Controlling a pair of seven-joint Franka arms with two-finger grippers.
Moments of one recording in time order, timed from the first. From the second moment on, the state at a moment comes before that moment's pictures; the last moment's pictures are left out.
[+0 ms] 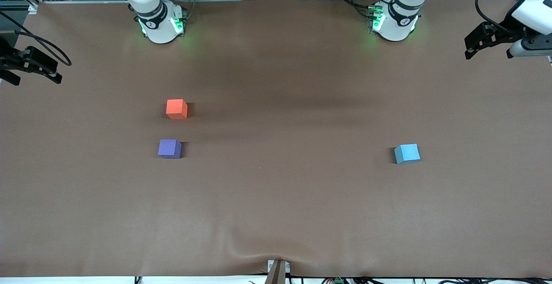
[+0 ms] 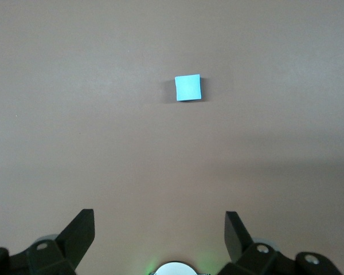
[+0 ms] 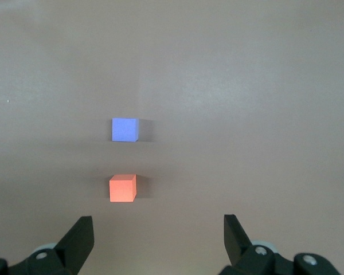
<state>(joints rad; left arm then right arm) 0.09 -0.21 -0.17 -1.72 0.02 1.52 -0.06 0.04 -0.01 -0.04 -1.48 0.00 1.48 -0.05</state>
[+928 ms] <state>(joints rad) 0.08 -0.15 -0.17 -1.67 0.02 1.52 -0.04 0.04 -0.01 -0.04 -1.48 0.00 1.48 -0.05</state>
